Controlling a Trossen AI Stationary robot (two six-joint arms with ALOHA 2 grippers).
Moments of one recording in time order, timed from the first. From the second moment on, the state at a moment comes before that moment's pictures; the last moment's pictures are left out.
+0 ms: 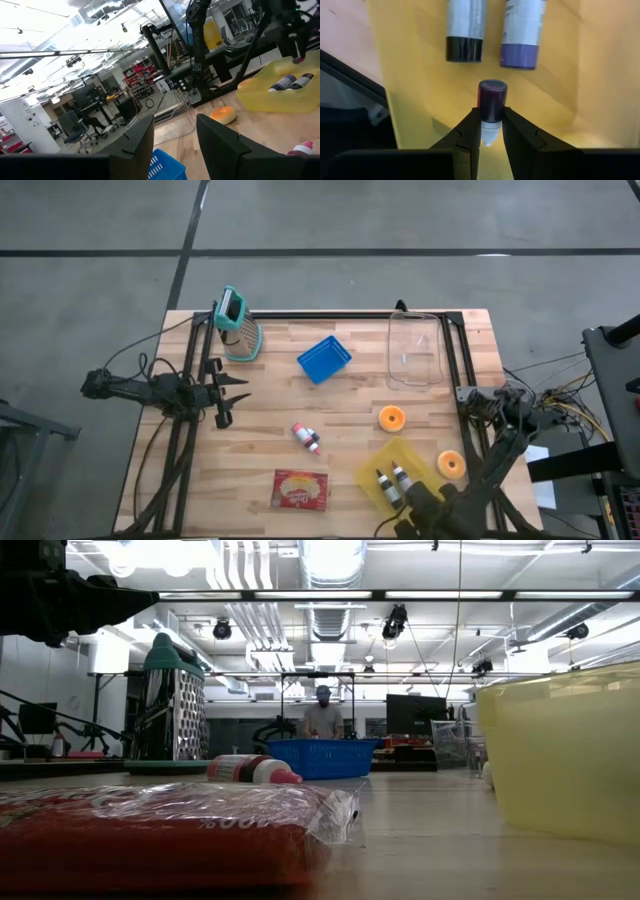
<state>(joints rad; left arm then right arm) -0.20 0.03 0.01 0.18 -0.29 0.56 0.99 1.98 1.59 -1.19 0.09 1.99</state>
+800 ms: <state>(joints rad) -0.20 0.03 0.01 0.18 -0.29 0.56 0.99 2.13 1.59 -1.11 -0.03 1.95</state>
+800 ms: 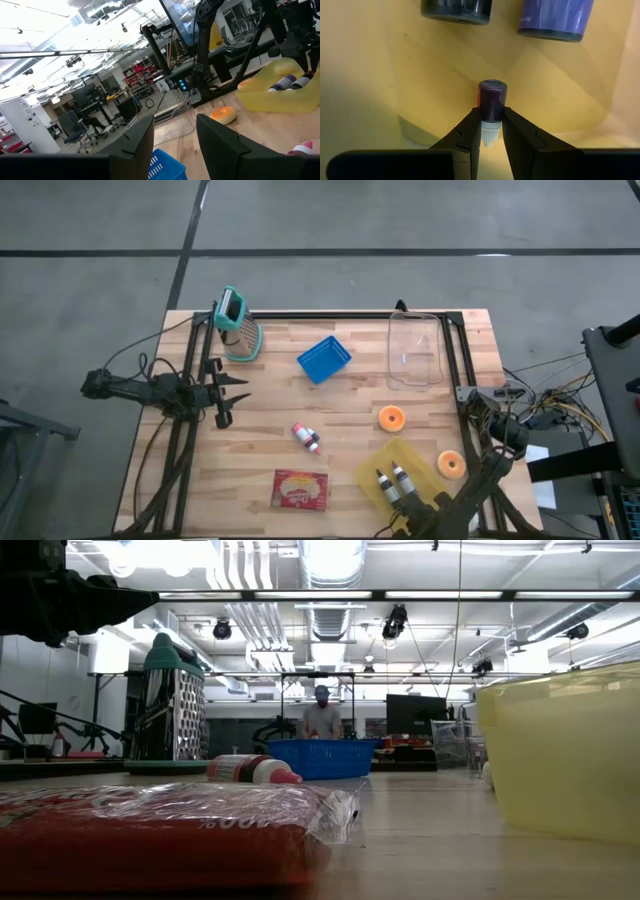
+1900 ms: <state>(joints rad) -0.20 0.03 0.01 0.18 -0.29 0.56 0.99 2.13 1.59 -1.10 0.01 1.96</state>
